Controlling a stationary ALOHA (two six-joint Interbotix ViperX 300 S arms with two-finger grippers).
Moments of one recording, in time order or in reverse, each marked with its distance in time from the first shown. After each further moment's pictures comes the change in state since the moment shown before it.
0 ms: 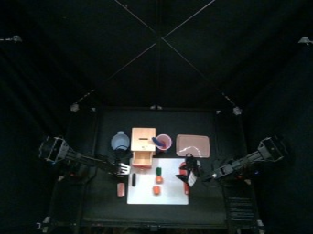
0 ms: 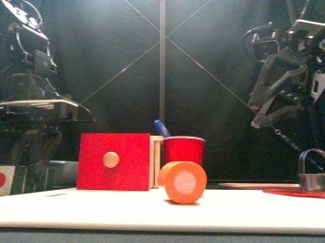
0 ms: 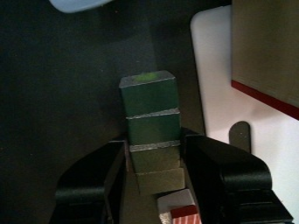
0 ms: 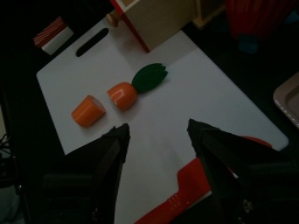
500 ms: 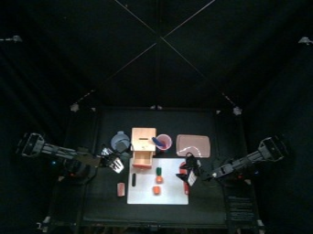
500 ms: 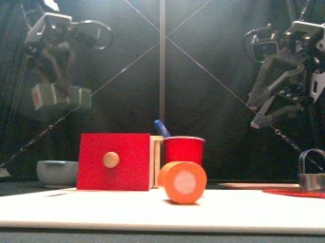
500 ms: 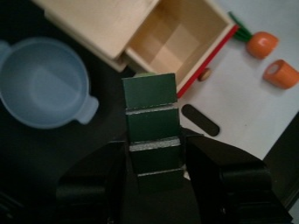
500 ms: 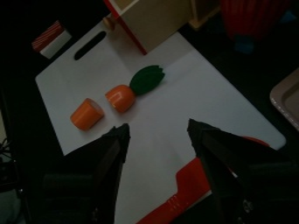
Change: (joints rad) left arm 0.117 -0.244 -0.261 0.035 0.137 1.091; right arm -0.015 -0.005 0.002 0.000 0.002 0.000
